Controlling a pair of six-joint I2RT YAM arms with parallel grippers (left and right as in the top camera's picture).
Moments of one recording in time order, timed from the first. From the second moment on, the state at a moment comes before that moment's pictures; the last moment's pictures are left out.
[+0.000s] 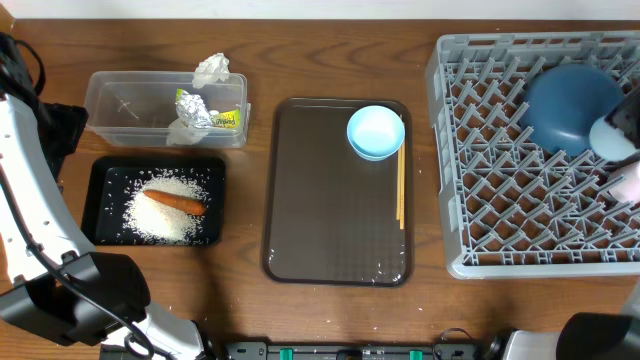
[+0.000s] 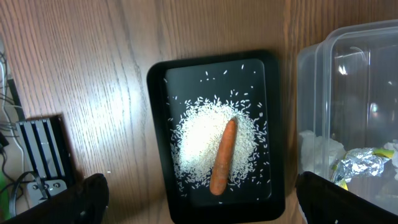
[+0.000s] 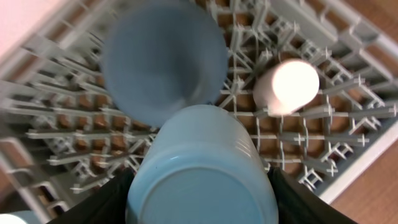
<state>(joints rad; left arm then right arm) 0.48 1.81 2.01 -1.62 -0.20 -0.95 -0.43 1.57 1.67 -1.12 0.08 0.34</state>
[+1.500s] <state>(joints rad) 0.48 1.81 2.01 -1.62 -0.20 -0.95 -0.44 1.70 1.55 -1.06 -0.22 0.33</state>
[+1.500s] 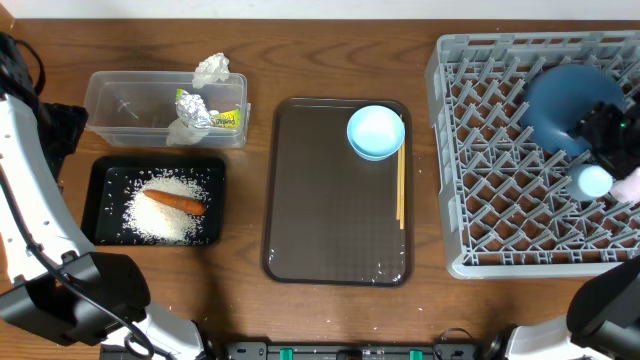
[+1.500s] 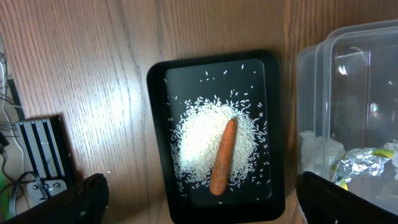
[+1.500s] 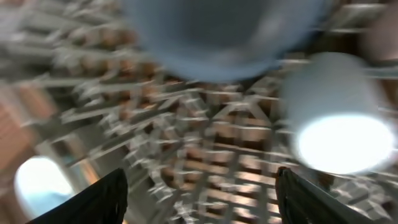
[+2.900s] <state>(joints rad) 0.48 1.81 2.01 -1.62 -0.20 -0.95 0.57 2.09 1.55 -0.63 0.01 0.33</state>
